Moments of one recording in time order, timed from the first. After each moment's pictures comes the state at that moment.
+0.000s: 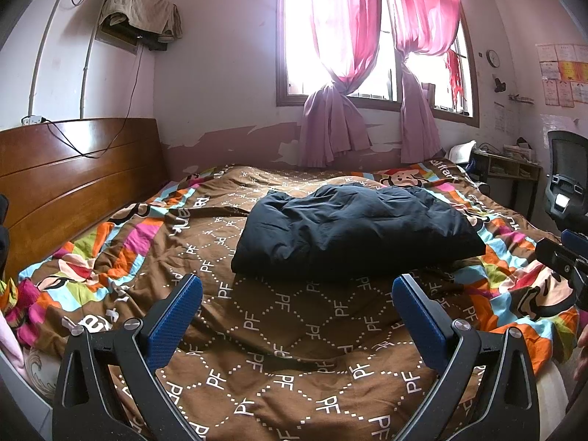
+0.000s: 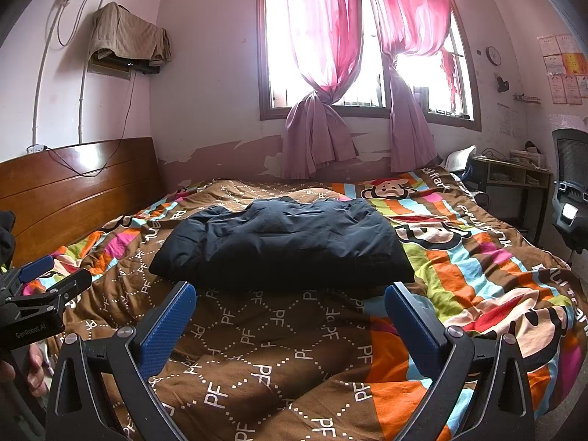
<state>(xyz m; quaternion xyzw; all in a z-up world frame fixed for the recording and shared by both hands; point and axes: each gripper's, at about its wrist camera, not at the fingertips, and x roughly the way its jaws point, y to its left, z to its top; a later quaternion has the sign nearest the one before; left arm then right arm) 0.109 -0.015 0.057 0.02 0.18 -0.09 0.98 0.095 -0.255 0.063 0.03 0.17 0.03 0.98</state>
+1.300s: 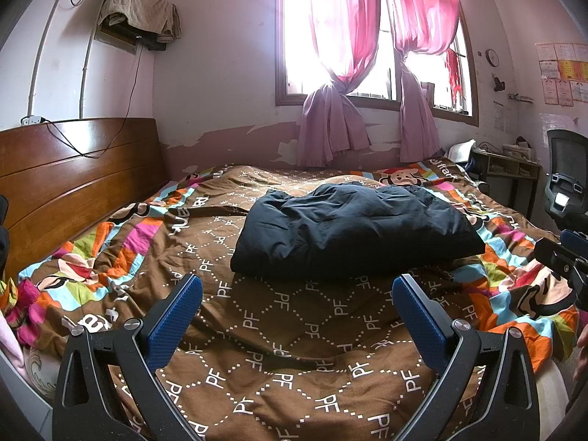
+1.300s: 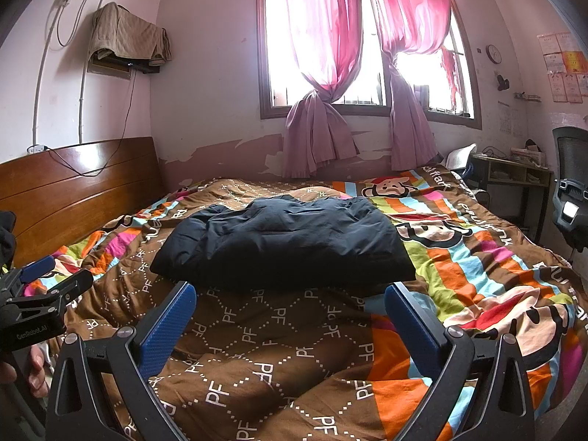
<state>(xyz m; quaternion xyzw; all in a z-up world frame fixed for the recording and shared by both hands) 0.108 -0.015 0.055 0.02 0.18 -0.09 0.98 0.095 -0.255 0.064 0.03 0.17 0.03 0.98</state>
